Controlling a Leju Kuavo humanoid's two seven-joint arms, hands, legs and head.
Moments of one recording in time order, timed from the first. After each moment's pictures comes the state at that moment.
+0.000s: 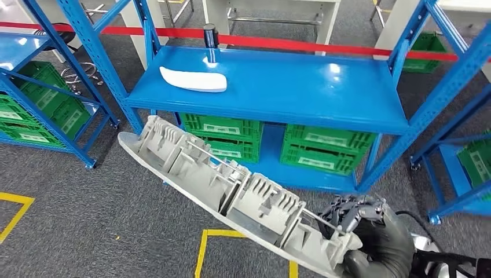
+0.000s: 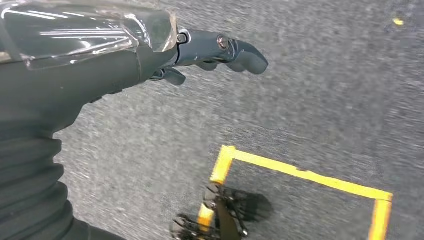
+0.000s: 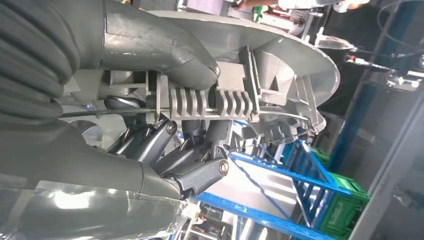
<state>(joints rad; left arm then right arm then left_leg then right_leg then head) 0.13 -0.36 1.23 -1.21 -0.96 -0.49 0.07 0.06 -0.25 0.19 -2.13 -0.38 0.62 -0.28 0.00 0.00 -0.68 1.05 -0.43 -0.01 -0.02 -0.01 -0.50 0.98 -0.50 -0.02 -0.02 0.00</state>
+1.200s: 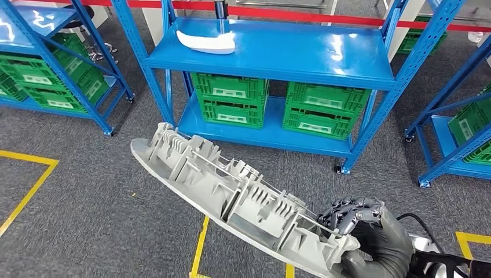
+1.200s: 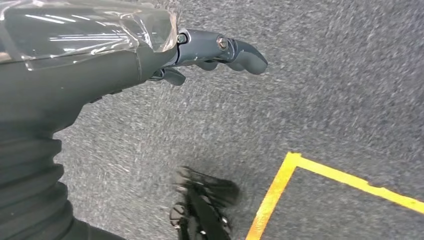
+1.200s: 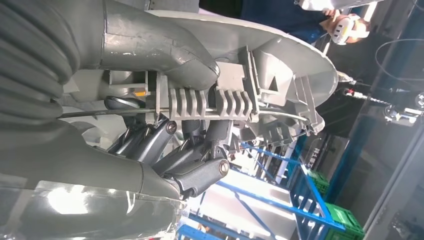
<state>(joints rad) 0.16 -0.36 1.20 -1.19 -0.84 -0.49 0.09 0.08 -0.28 0.18 -2.11 -0.31 0.64 -0.35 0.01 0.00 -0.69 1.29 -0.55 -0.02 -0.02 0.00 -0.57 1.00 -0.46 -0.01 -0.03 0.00</state>
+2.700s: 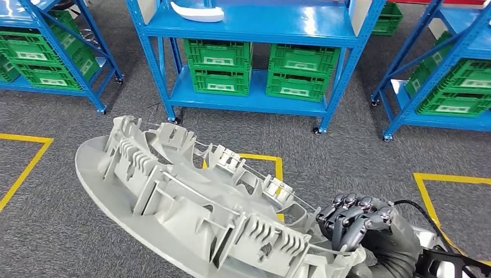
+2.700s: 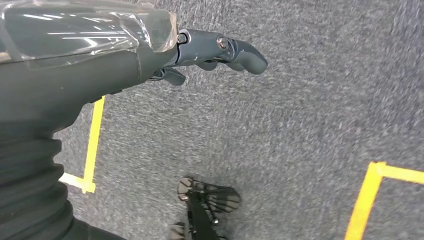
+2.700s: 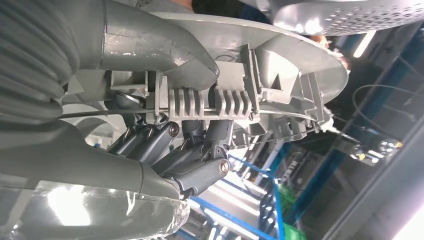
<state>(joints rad) 0.15 -0.36 1.17 -1.22 -0.89 -0.50 0.06 -0.02 -0.26 0.20 -2.13 -0.27 0.68 -0.39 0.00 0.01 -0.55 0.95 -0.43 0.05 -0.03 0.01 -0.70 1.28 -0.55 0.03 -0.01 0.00</state>
